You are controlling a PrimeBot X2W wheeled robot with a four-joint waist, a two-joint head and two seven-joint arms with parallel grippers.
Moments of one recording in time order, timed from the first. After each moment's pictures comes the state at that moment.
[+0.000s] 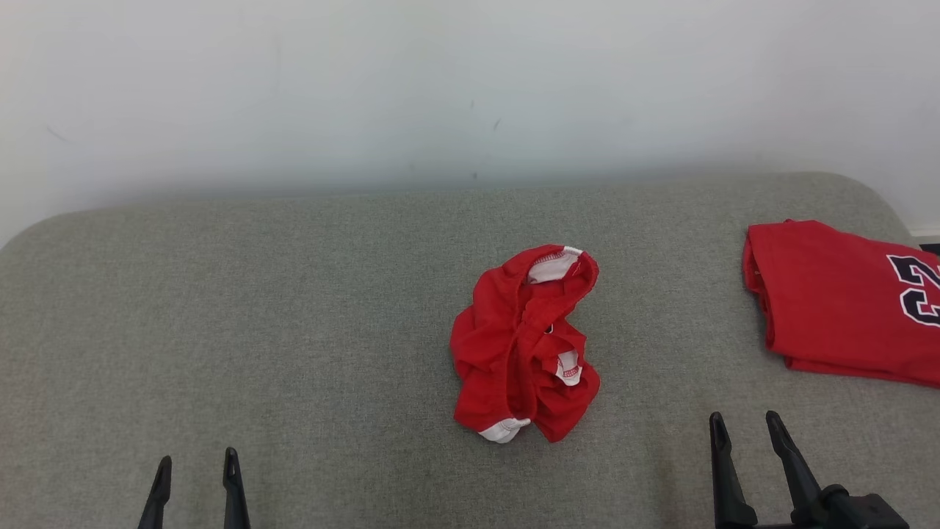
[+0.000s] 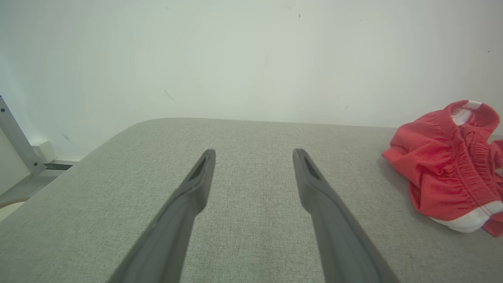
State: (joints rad) left arm 0.12 0.05 0.07 0.07 -0.12 -0.04 -0.26; right arm 0.10 -0.05 -0.01 0.11 0.18 0.13 -0.26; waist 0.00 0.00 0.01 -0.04
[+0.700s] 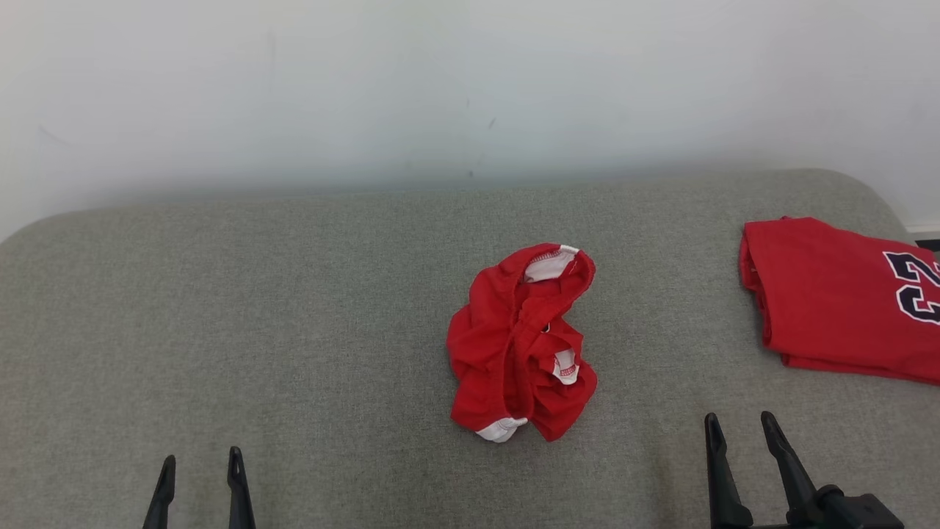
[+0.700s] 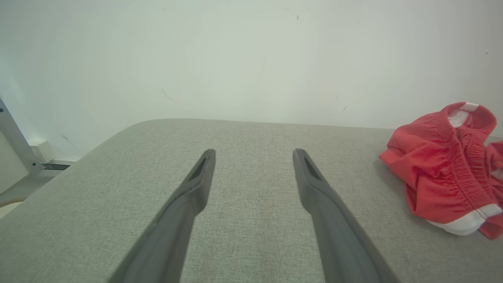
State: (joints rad) left arm 0.12 0.05 0.05 0.06 -0.13 -0.02 -0.26; right arm 0.10 -0.05 0.00 0.11 0.18 0.13 -0.26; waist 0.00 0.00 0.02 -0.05
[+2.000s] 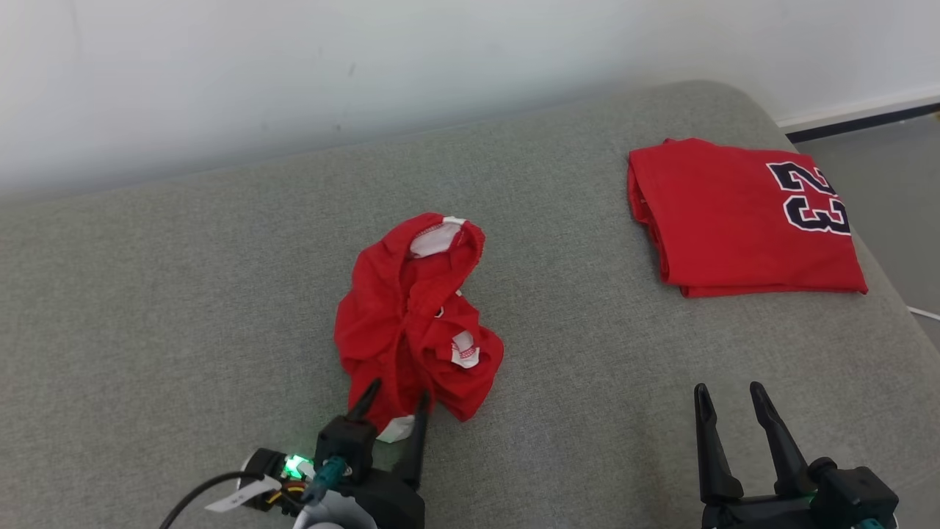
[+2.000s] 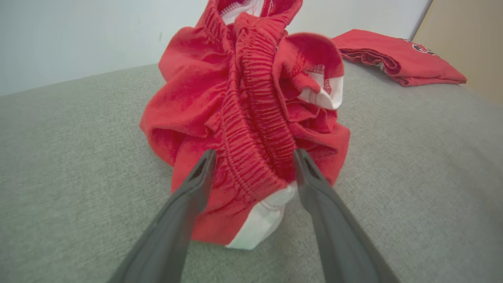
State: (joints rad) left arm -0.34 0.05 -0.44 0.62 -0.23 -0.01 -0.26; right arm 0.04 -0.05 0.02 0.11 0.21 0.13 -0.26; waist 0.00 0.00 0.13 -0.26
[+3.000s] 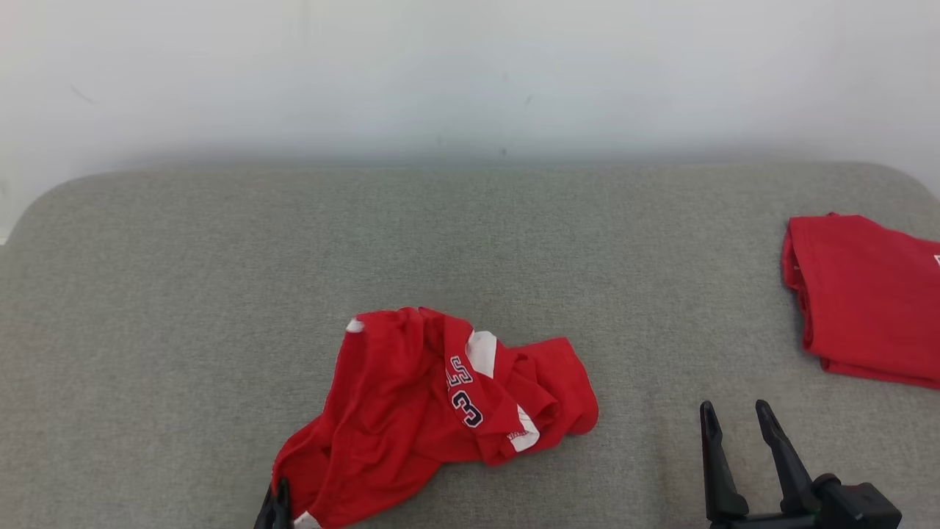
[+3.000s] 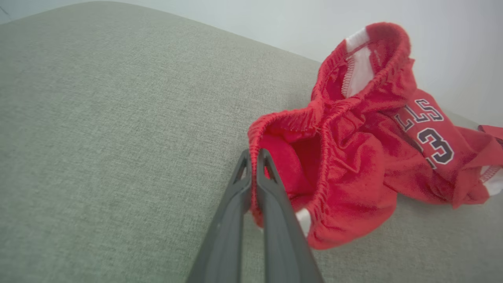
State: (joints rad) left arm 0.00 0.05 -0.12 0.37 -0.41 -0.01 -0.26; right arm 0.07 -0.05 0.01 0.11 0.21 0.13 -0.26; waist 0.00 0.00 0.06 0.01
